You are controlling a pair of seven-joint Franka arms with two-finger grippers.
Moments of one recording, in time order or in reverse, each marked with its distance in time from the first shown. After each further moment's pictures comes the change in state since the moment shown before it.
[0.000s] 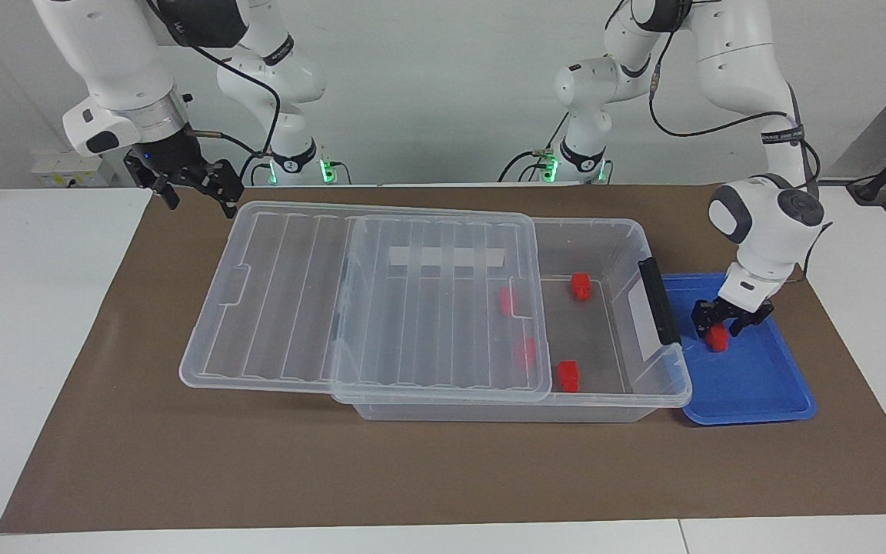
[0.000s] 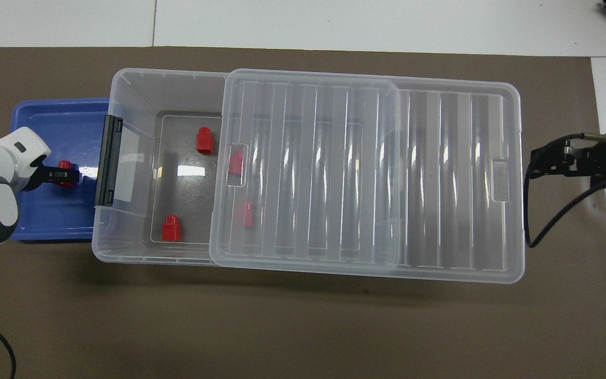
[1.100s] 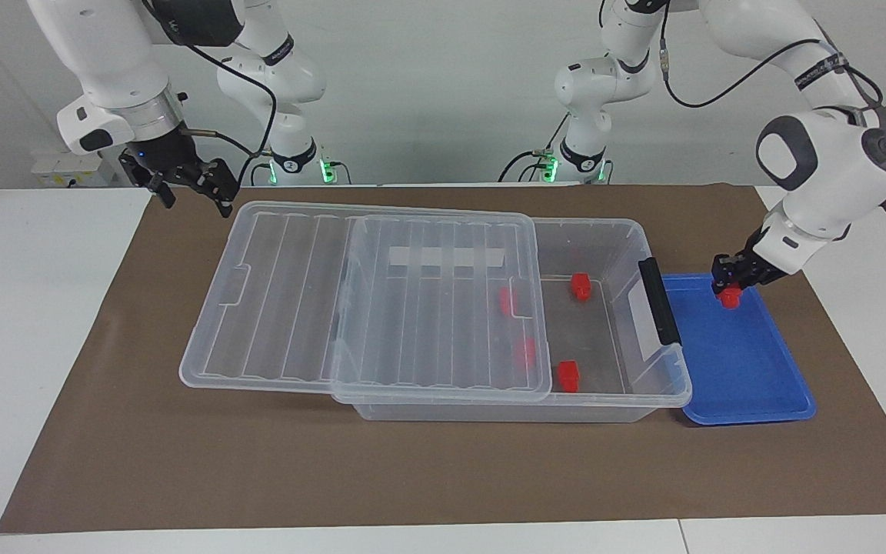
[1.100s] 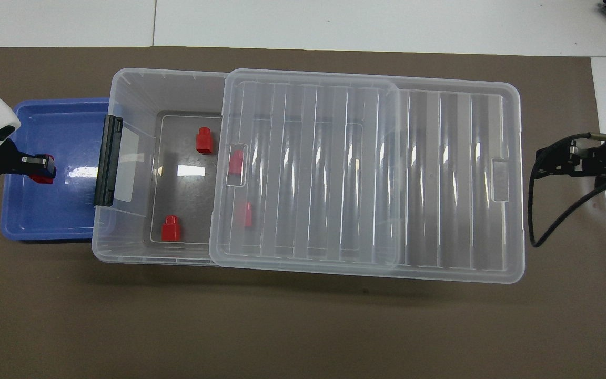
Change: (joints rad) left arm -0.044 -0.144 -0.023 0.357 -0.111 -0.727 -0.059; right arm -0.010 -0.004 -0.001 -0.001 0.000 0.000 0.000
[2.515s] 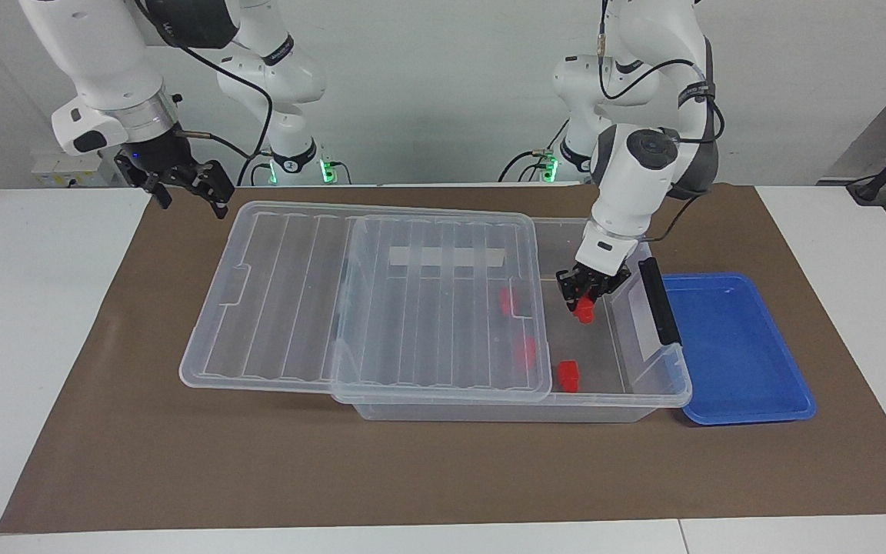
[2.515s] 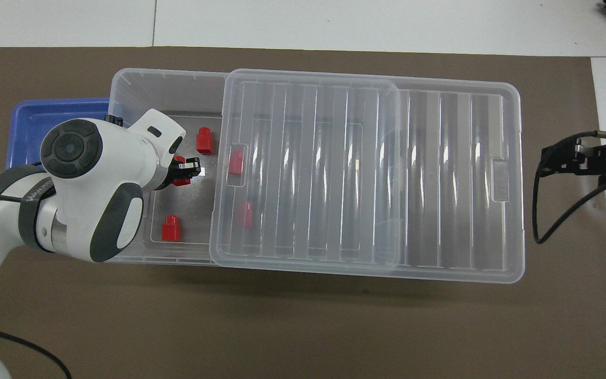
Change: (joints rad) left arm -0.365 -0.026 -0.069 -0.304 0.100 0.483 -0.617; right arm -0.015 -0.001 -0.002 -0.009 0.000 0.022 -0.001
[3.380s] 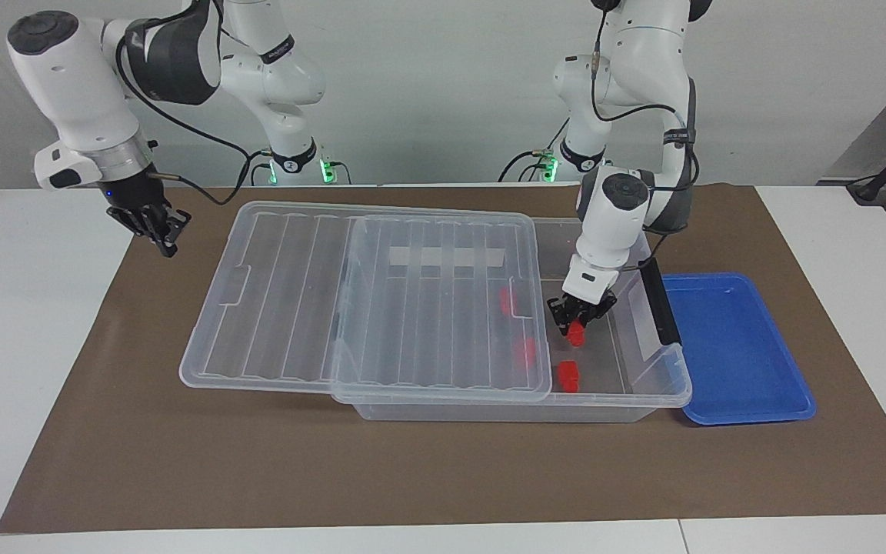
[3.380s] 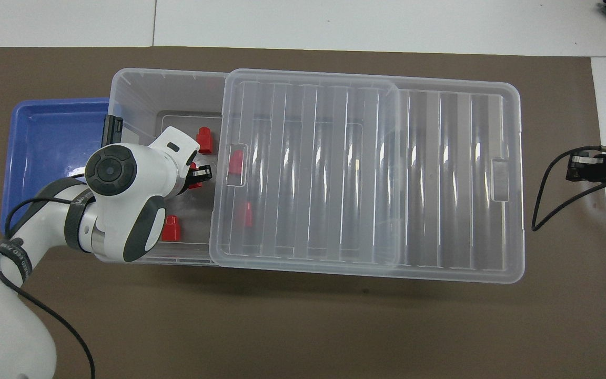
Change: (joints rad) left arm -0.002 0.117 0.000 -0.090 0.024 0.247 -0.048; right arm -0.115 -0.061 -0.004 -0.309 0.000 0.369 -0.068
